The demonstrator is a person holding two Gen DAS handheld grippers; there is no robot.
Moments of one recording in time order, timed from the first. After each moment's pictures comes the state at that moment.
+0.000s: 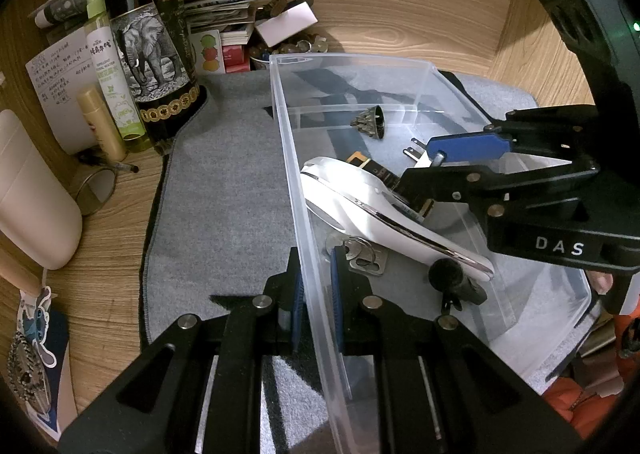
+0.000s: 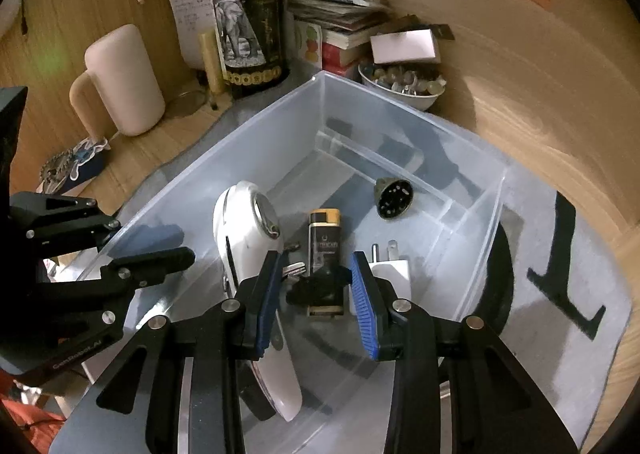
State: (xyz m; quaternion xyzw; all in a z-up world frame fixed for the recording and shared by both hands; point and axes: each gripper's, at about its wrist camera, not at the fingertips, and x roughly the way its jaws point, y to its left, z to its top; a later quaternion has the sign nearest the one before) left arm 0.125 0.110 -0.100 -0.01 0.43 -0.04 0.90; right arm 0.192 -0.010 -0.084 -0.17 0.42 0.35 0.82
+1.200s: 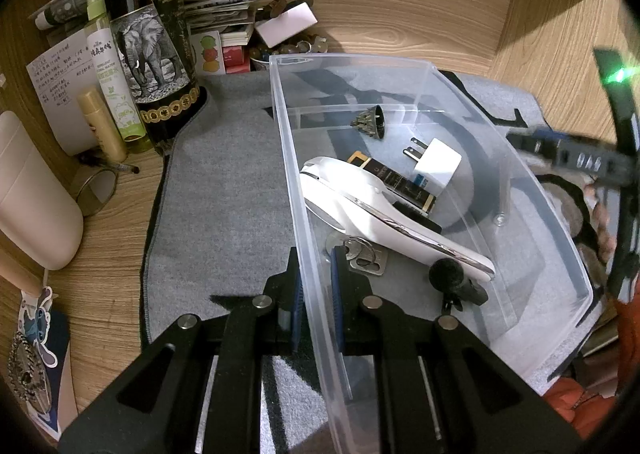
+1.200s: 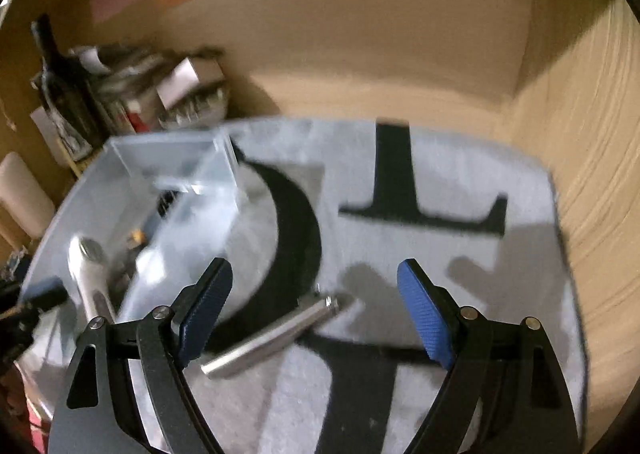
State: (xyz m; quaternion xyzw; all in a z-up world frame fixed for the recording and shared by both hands) left arm 0.125 0.109 -0.100 -0.01 0.43 -0.04 0.90; right arm 0.224 -0.148 -0.093 -0.03 0.42 0.16 0.89
